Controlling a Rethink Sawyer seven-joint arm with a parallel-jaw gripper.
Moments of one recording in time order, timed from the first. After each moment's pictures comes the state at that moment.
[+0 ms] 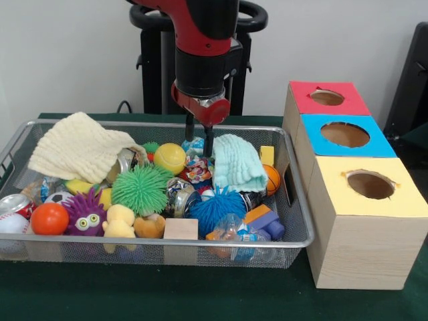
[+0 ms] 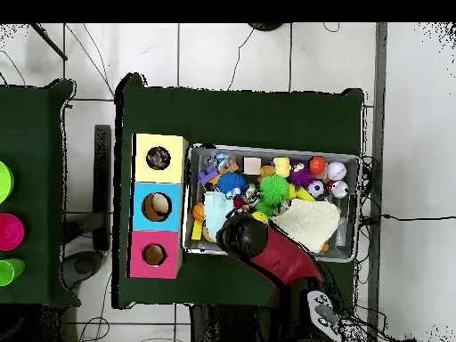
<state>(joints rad) -0.19 -0.57 -0.18 1.92 0.32 0.29 2.09</state>
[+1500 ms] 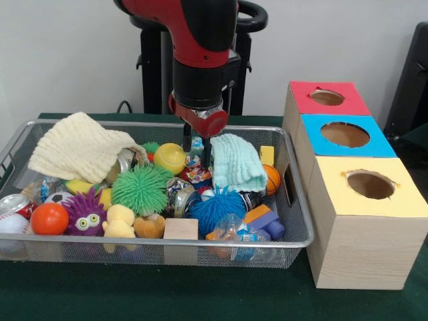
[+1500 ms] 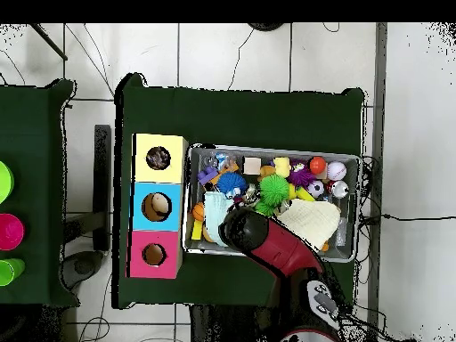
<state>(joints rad) -0.19 -0.53 -0.18 1.87 0.33 0.29 2.09</state>
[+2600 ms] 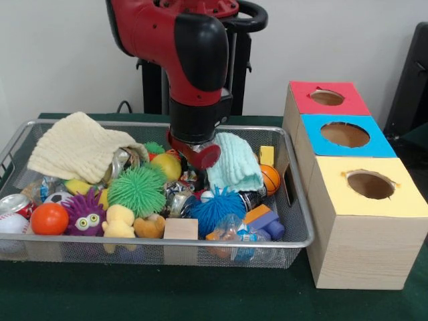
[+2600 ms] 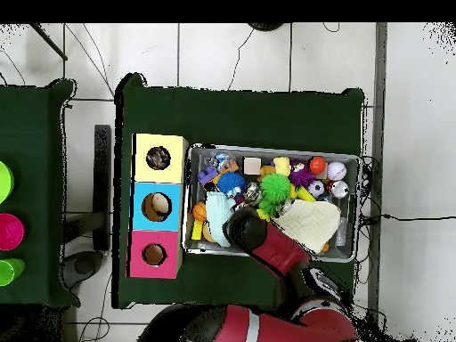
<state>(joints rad) -0.28 -0.40 -0.08 1.87 0.31 0.08 2.09</state>
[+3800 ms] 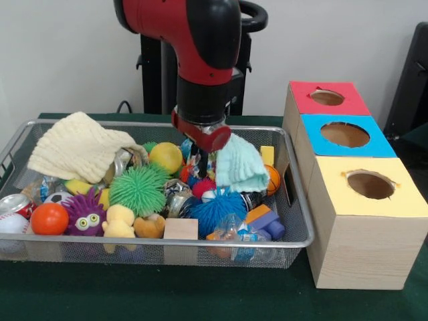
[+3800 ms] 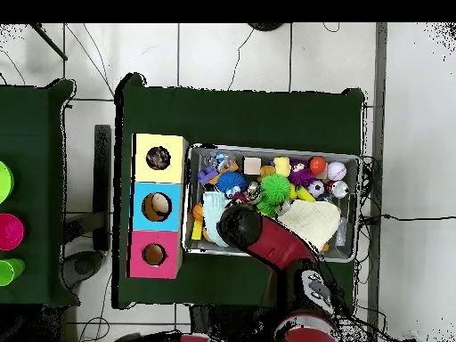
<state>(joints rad) -0.19 -0.49 -0.16 1.84 0.30 0.24 2.09</state>
